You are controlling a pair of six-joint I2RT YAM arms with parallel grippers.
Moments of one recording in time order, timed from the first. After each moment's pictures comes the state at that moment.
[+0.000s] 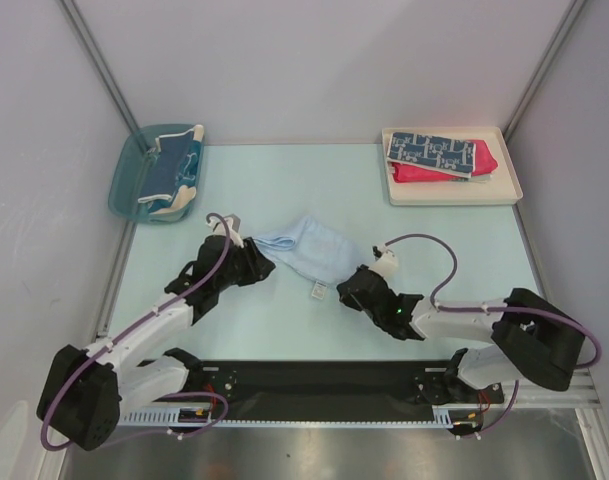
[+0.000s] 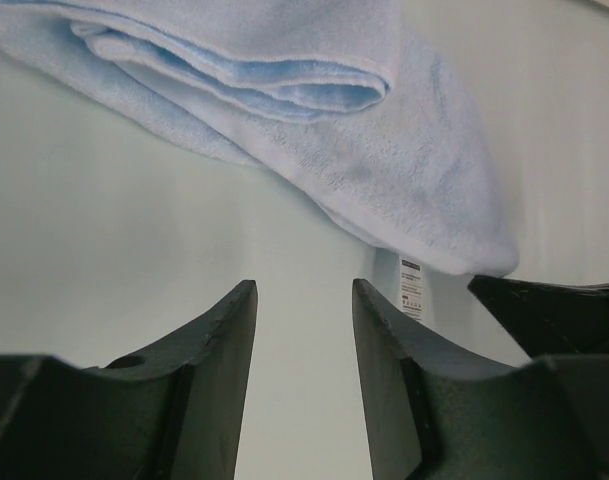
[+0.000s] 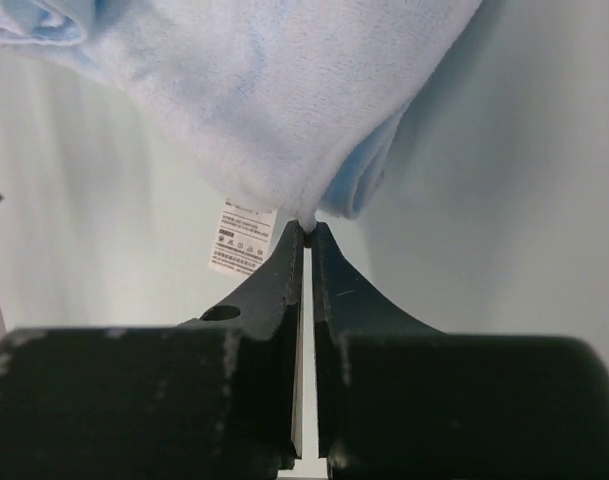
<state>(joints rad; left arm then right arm) -0.46 1.01 0.50 -0.06 0.05 -0.66 0.98 1.39 0.50 0.22 0.48 1.15</state>
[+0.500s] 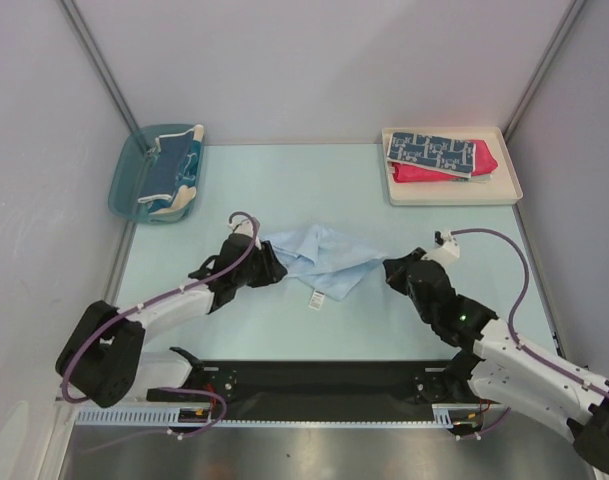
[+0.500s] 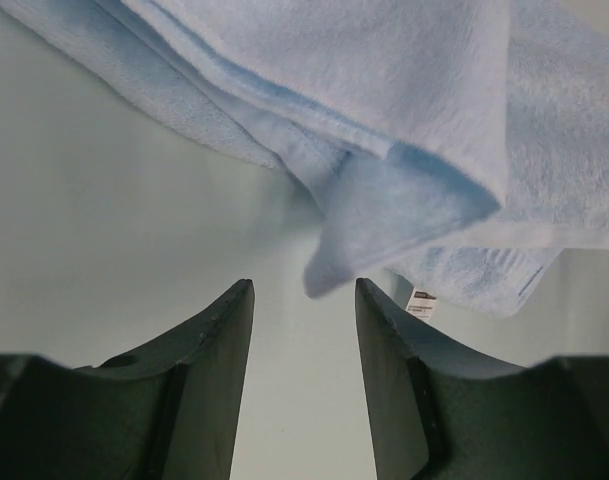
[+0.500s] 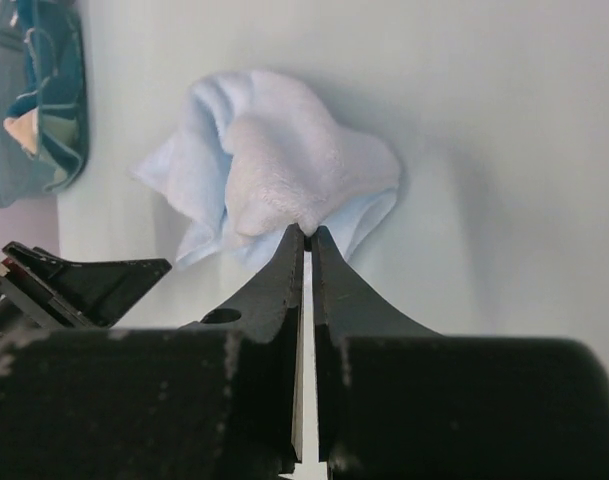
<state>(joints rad) -0.53 1.25 0.52 0.04 0.02 -0.66 0.81 0.79 0.48 -0.14 0.54 1.01</state>
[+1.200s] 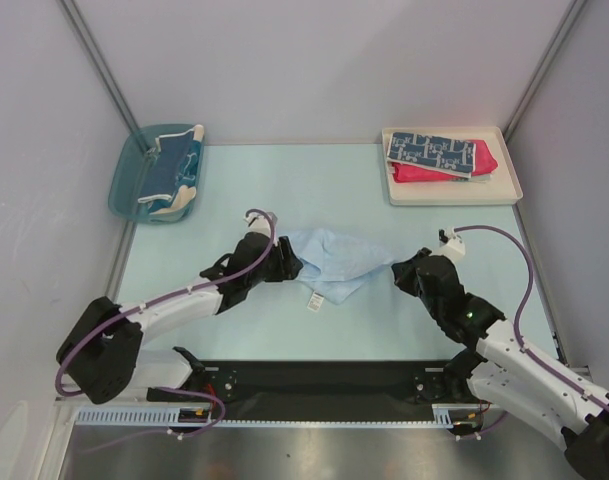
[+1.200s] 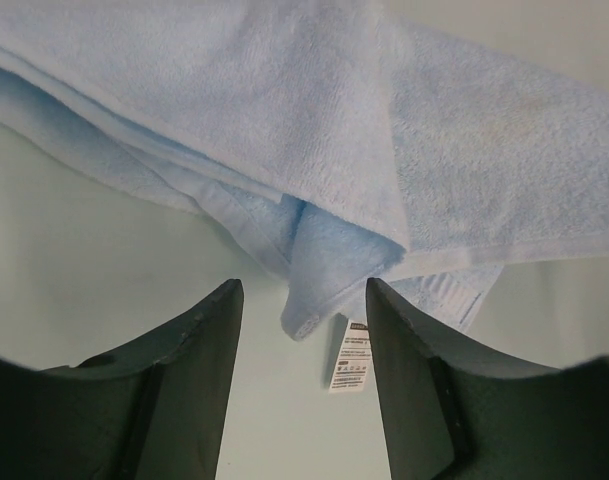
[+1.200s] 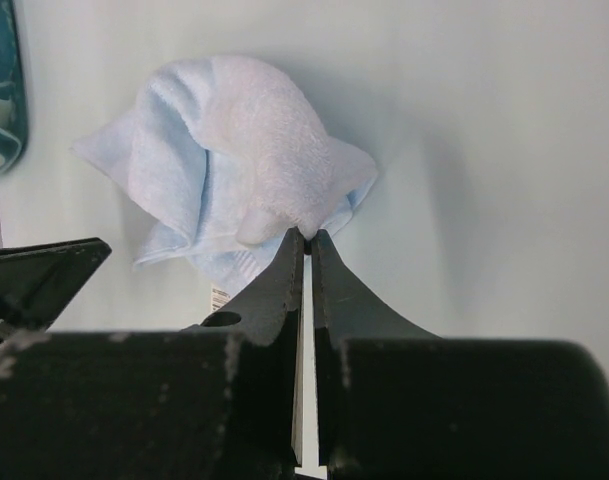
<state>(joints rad) -0.68 1.30 0.61 0.08 -0.10 -0.64 0.66 0.73 0.49 -0.27 0.41 0.91</state>
